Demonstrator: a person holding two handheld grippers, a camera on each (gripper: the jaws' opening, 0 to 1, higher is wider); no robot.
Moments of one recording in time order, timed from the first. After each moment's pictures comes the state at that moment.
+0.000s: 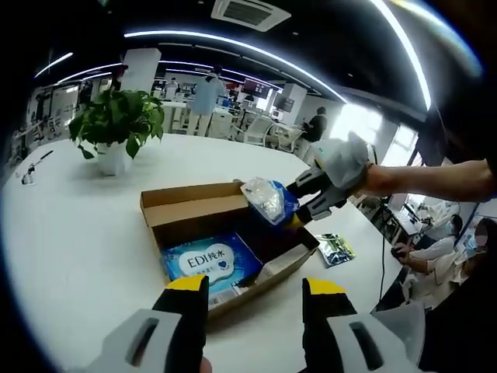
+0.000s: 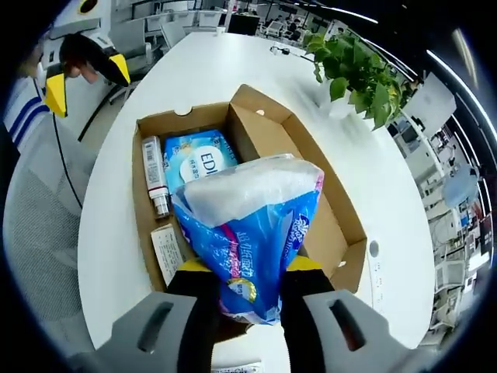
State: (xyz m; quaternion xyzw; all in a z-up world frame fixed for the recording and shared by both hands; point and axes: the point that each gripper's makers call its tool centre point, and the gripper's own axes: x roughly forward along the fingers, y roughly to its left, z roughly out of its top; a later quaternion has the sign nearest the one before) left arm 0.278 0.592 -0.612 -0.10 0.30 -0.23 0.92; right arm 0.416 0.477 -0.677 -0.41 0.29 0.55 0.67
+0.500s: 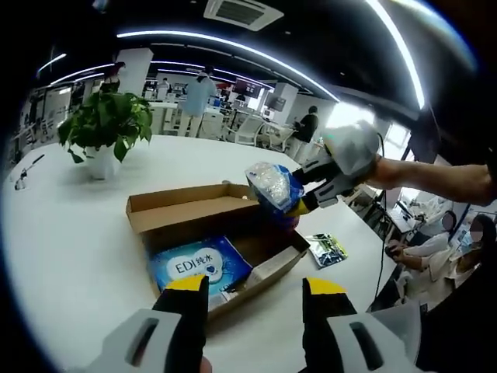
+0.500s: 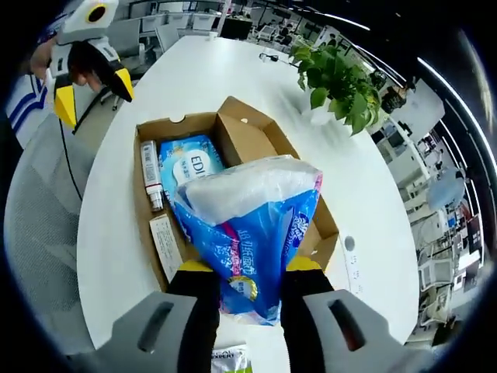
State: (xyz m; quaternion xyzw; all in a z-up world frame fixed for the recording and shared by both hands) left arm 0.287 0.574 -0.609 -0.10 0.30 -0.26 0.91; right arm 0.426 0.448 -0.639 -0.42 0.27 0.52 0.69
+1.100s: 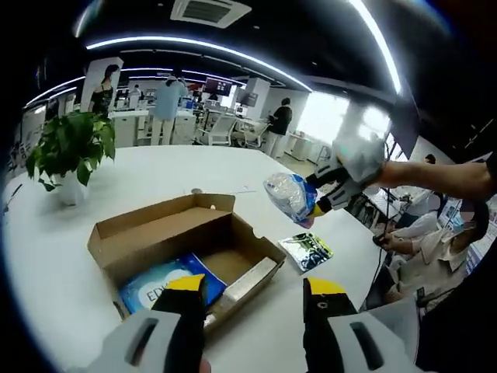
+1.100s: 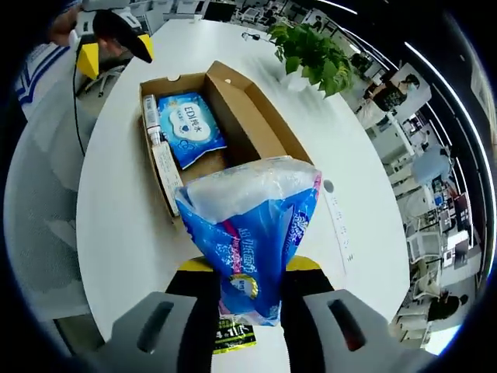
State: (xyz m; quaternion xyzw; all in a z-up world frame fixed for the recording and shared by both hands) left arm 0.305 0.515 -0.593 -0.05 0.29 -0.32 0.90; right arm 0.412 0.321 -0.640 -0.44 0.31 0.45 0.71
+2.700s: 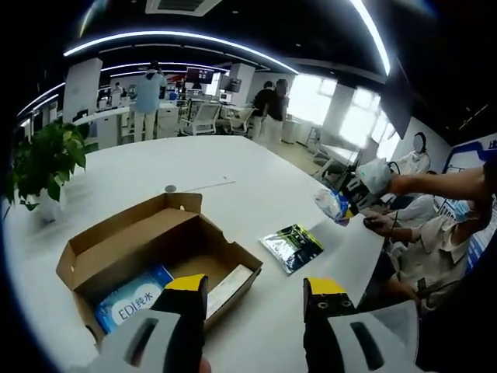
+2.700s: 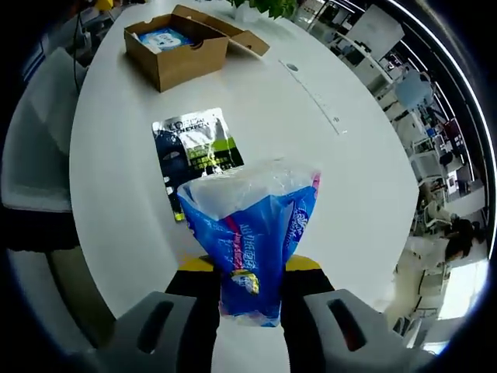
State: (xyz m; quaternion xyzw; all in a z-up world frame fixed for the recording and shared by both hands) left arm 0.310 0.453 -0.596 -0.02 0.32 -0.34 0.88; right arm 0.364 0.087 -0.700 -0.41 0.42 0.36 0.72
